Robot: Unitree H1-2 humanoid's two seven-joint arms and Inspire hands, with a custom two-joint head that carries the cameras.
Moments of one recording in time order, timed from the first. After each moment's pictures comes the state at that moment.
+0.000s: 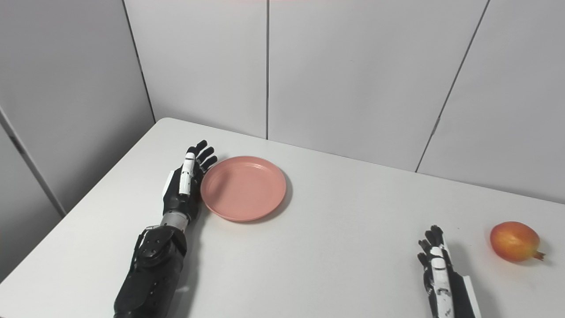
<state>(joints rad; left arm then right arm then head) -0.36 0.12 0.22 0.29 -0.27 0.02 0.07 -0.08 -0.06 0.00 -0.08 0.12 0.07 0.14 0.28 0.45</state>
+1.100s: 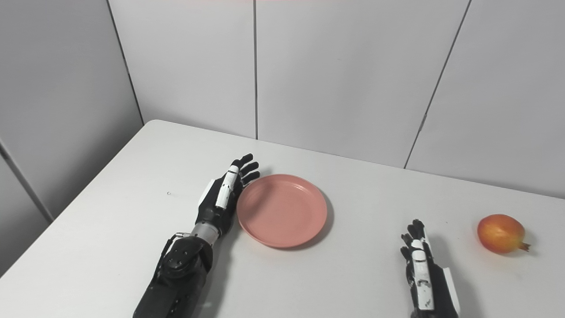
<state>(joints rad) -0.34 0.03 0.05 0.22 -0.17 0.11 0.02 -0.08 -0.03 0.02 -0.08 0.09 0.08 0.11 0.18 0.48</state>
